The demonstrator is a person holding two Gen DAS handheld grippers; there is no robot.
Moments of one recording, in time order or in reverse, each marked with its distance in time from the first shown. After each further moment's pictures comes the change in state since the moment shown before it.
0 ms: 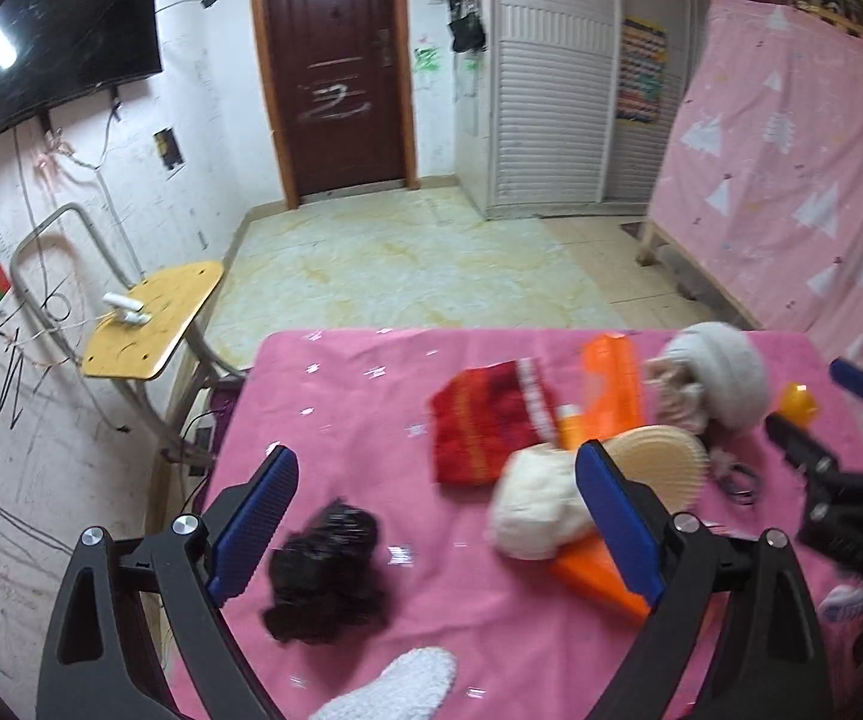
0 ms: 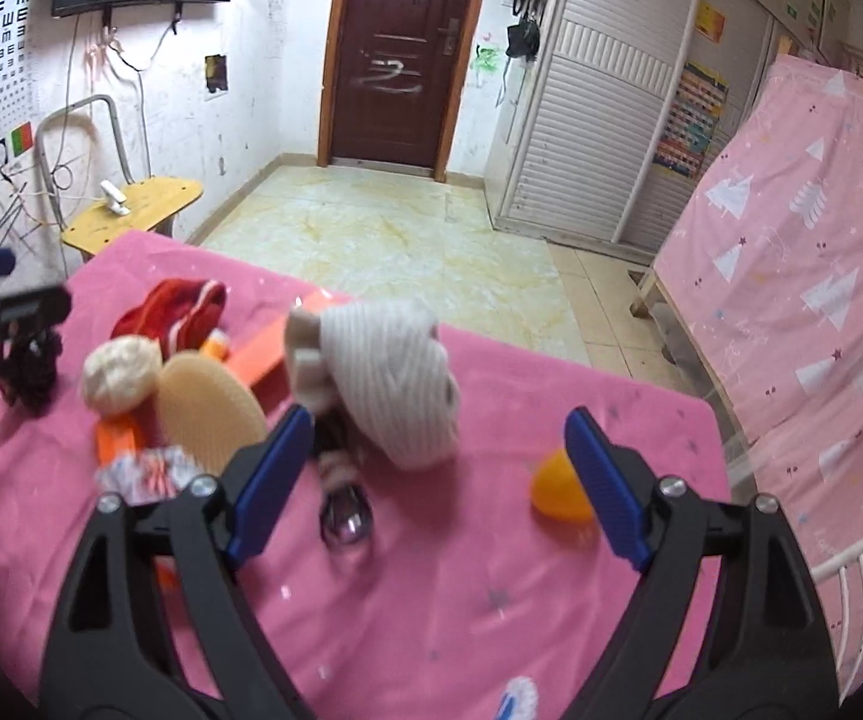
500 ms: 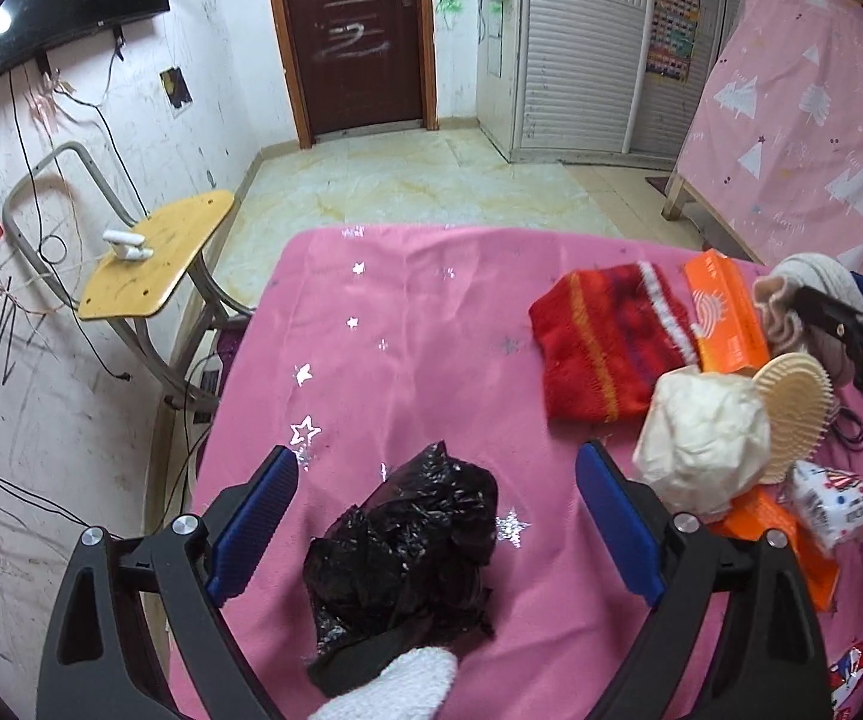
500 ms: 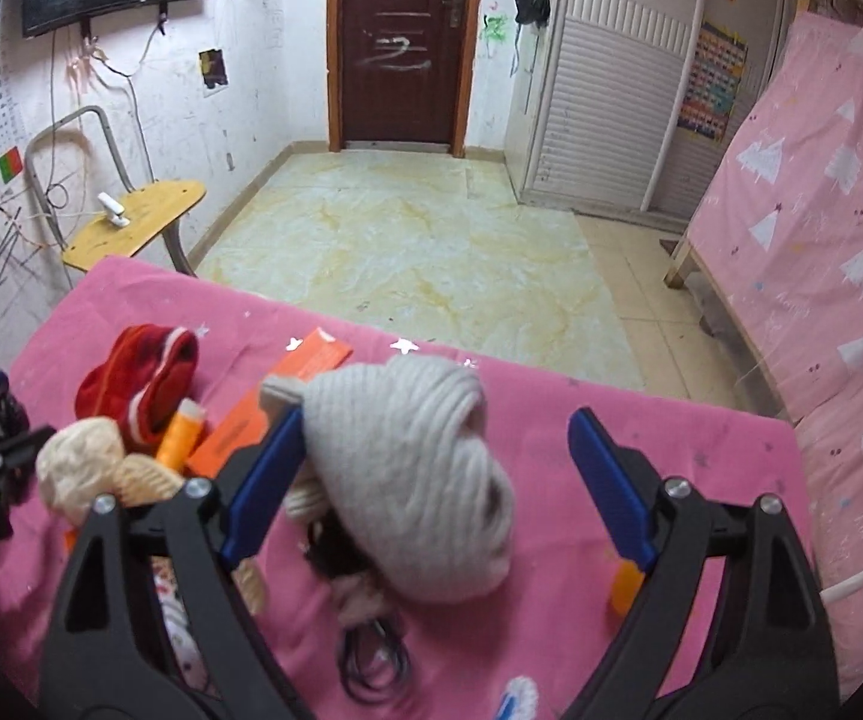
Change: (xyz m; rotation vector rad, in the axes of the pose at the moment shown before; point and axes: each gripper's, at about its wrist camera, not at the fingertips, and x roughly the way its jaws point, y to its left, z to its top) left arm 0.063 0.036 -0.027 -0.029 0.141 0.011; right arm 0.067 0.005 0.026 0.069 0.071 0.084
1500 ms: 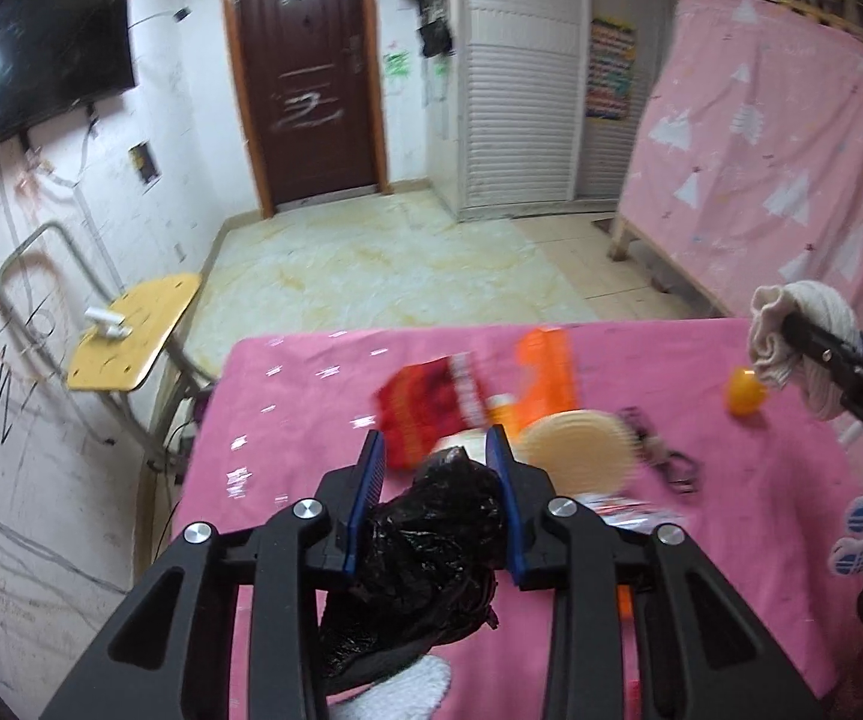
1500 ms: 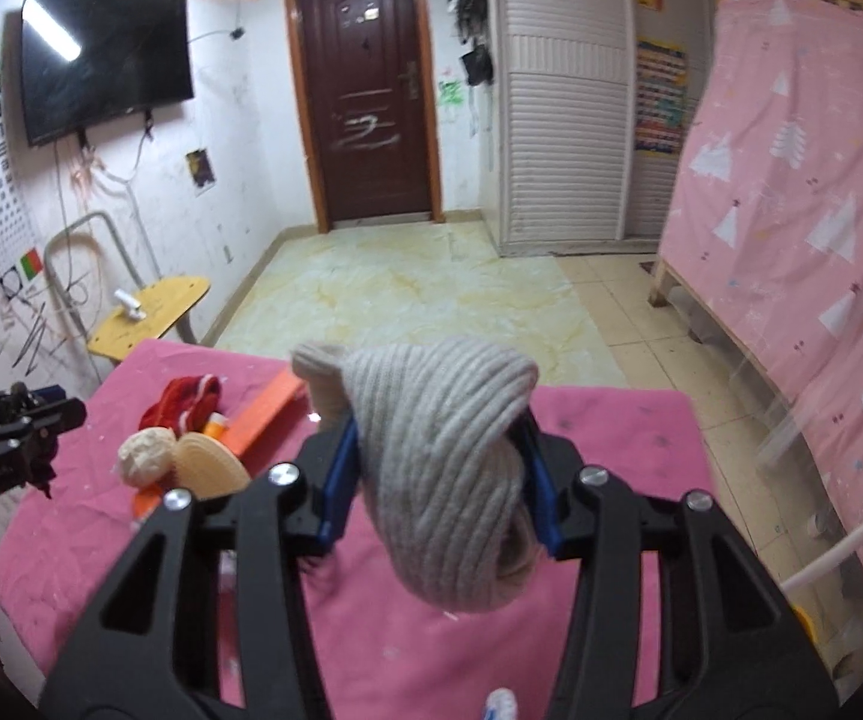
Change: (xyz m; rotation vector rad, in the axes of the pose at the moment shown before) left arm -0.102 -0.078 0.010 0.087 -0.161 -0.077; right arm -0.114 -0.072 -0.039 0.159 -0.189 0.017
